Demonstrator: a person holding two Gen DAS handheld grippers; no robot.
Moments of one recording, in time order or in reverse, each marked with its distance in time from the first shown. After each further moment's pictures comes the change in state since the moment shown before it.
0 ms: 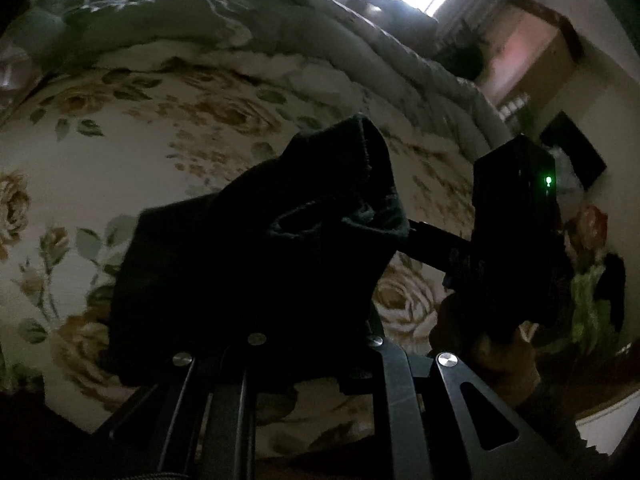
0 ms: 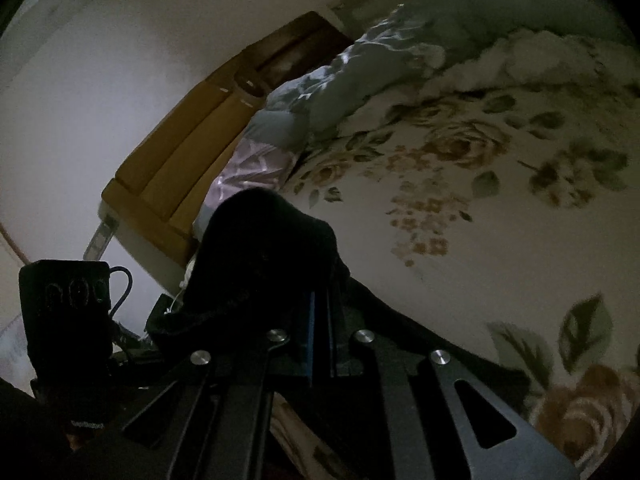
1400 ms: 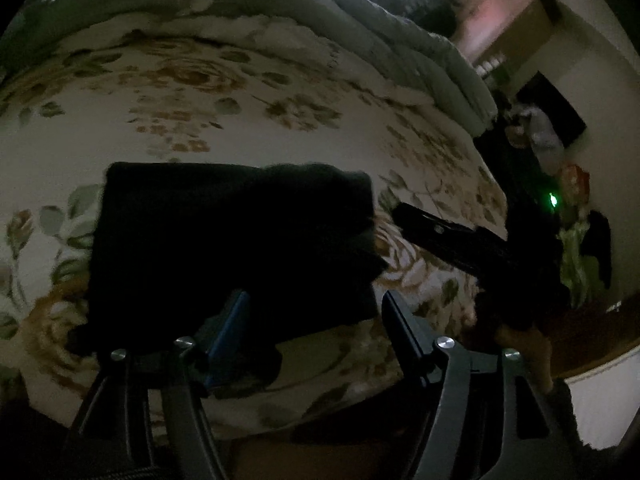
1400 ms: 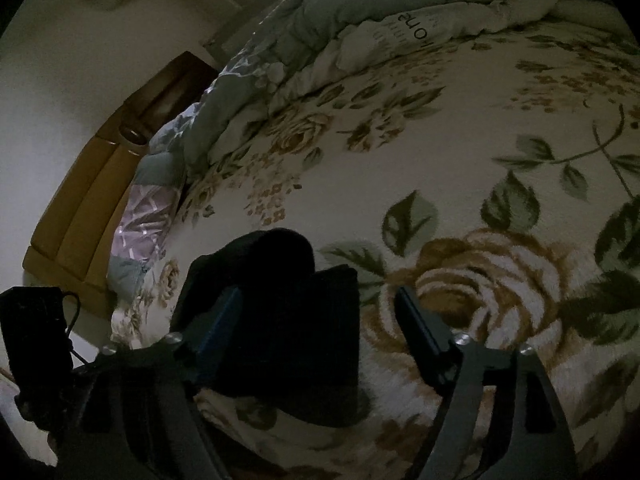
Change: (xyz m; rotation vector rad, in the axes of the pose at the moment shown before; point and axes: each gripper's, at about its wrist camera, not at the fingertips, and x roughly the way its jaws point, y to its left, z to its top) left arm 0.018 0.004 -0.024 0.058 0.112 -0.078; right arm -0.083 -0.046 -0.064 0.251 -0.105 -0.378
